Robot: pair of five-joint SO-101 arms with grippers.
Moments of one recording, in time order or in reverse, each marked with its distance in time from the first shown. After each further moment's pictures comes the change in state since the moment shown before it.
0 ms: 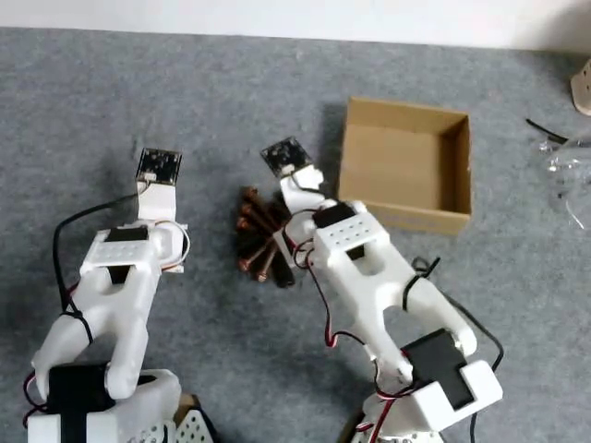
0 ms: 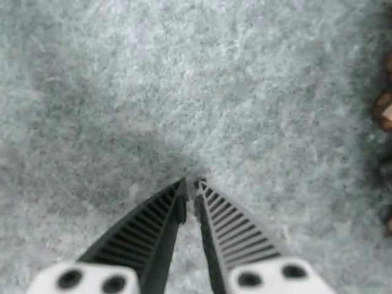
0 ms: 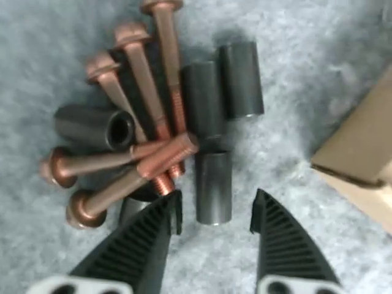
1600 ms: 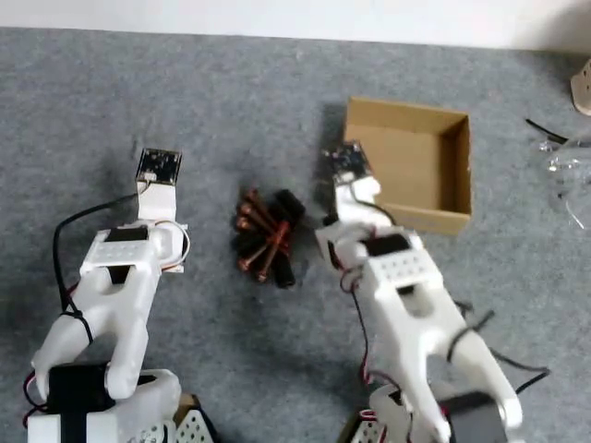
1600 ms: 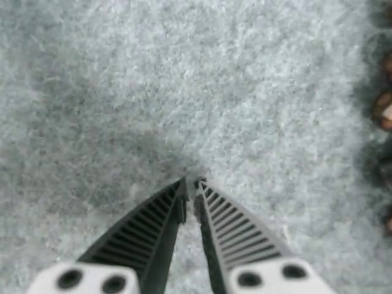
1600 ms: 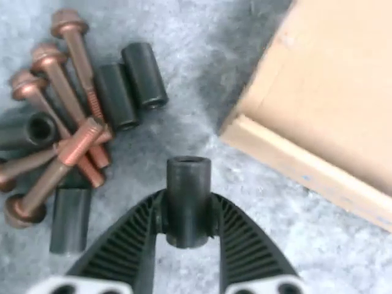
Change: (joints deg) left arm 0.0 0.0 0.0 0.0 0.0; right arm 9.5 -23.1 21.6 -10.9 0.1
